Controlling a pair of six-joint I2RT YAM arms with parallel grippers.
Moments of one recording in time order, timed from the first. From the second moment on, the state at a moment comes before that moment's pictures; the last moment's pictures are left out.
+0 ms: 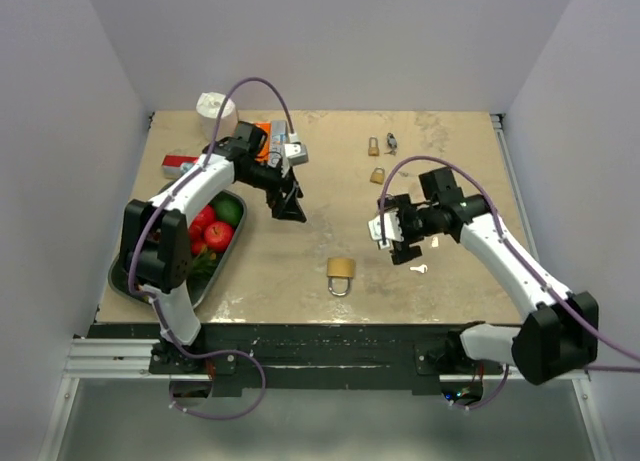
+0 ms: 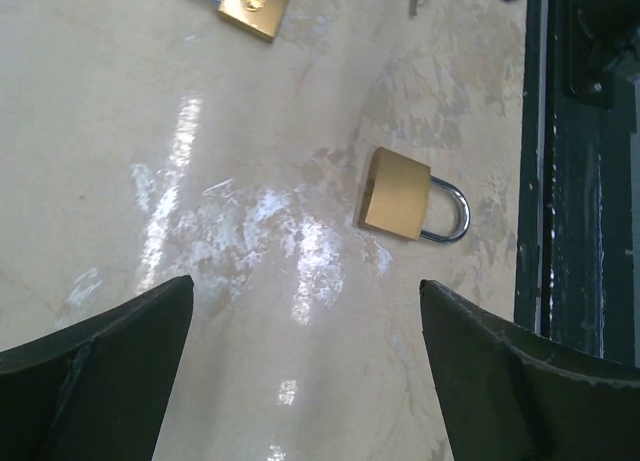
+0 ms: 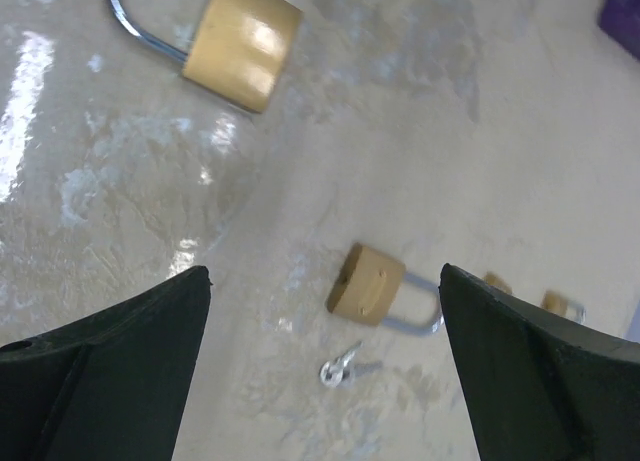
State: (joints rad) left arm -0.33 1.82 1.47 -0.77 0.99 0.68; right arm 0.33 1.24 0.99 -0.78 -0.60 -1.43
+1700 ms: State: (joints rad) left arm -0.60 1.37 0.81 -0.54 0.85 1.14; right arm 0.46 1.73 1.31 -1.12 -0.57 -1.96
